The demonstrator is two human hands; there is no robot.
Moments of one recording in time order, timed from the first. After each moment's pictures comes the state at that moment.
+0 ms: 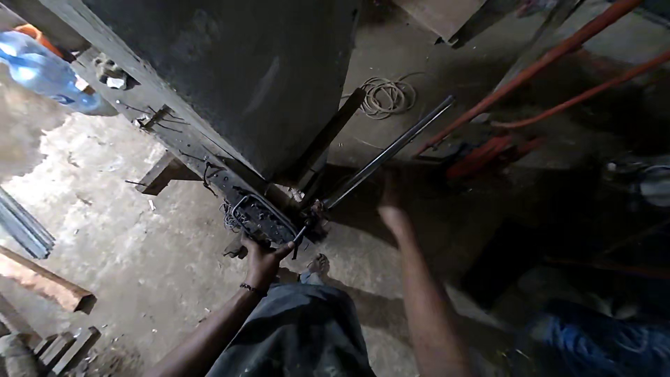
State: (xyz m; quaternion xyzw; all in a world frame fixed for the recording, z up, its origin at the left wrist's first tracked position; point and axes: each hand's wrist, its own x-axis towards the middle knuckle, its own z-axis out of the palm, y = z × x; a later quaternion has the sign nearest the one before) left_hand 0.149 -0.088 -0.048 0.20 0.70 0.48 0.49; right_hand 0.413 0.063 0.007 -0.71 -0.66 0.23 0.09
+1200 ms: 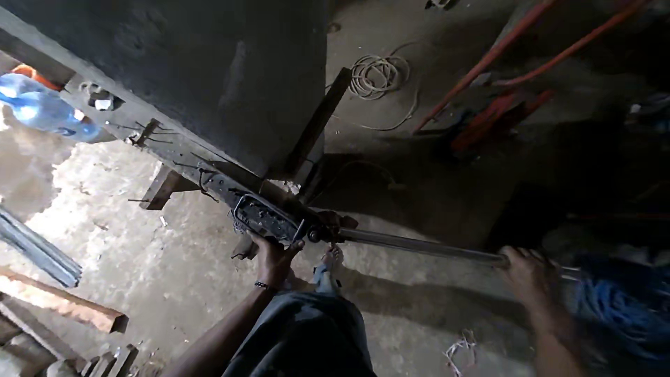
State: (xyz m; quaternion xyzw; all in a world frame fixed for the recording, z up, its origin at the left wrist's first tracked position) left_hand 0.145 -0.094 -0.054 0.35 0.75 0.33 0.44; right_hand 0.690 -0.148 -0.066 -0.77 -0.62 0.10 -0.10
